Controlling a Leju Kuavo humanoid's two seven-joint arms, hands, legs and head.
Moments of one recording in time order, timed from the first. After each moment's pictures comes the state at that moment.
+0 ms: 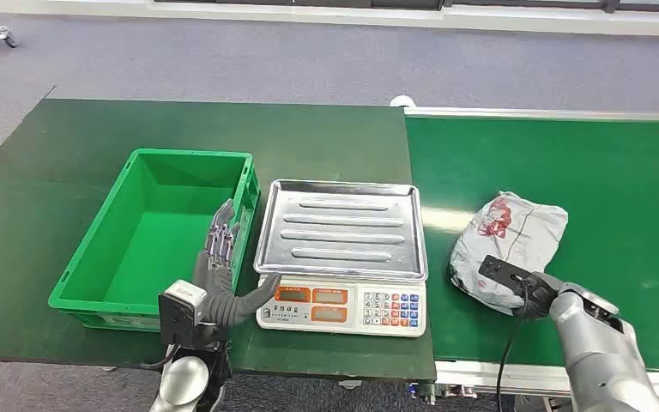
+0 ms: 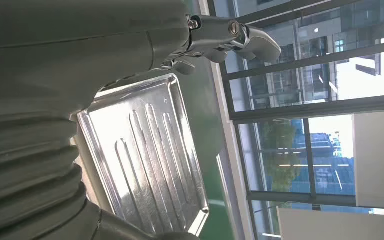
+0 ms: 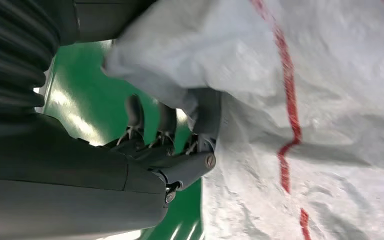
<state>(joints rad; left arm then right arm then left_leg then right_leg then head) 0.00 -0.17 -0.24 -1.38 -0.12 0.08 -0.55 -0.65 -0.11 -0.40 -0.52 1.52 0.44 -0.11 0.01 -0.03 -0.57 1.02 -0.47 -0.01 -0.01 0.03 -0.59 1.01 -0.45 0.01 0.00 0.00</state>
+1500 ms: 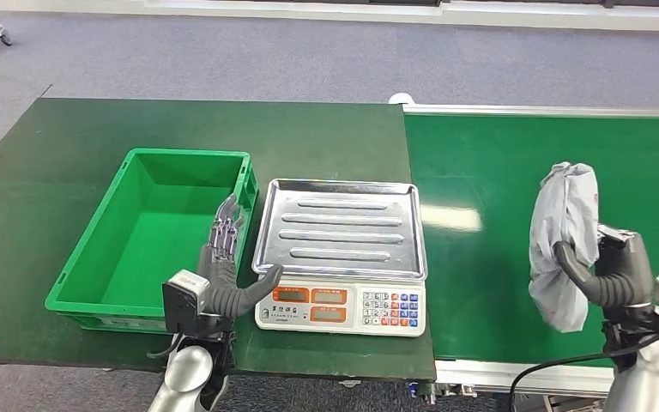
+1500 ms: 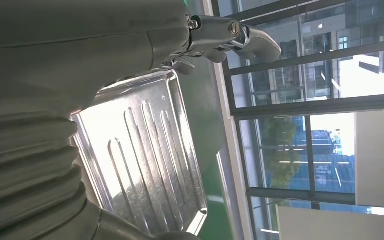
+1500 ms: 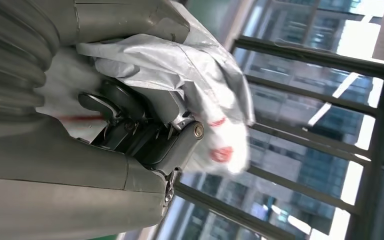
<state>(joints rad) -0.05 -0.16 -0.25 -1.31 -0.07 0.10 -0.57 -0.30 -0.02 -0.55 -1.35 0.31 0.70 -0.70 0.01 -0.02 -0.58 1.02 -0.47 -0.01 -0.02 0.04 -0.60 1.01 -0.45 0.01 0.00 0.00</state>
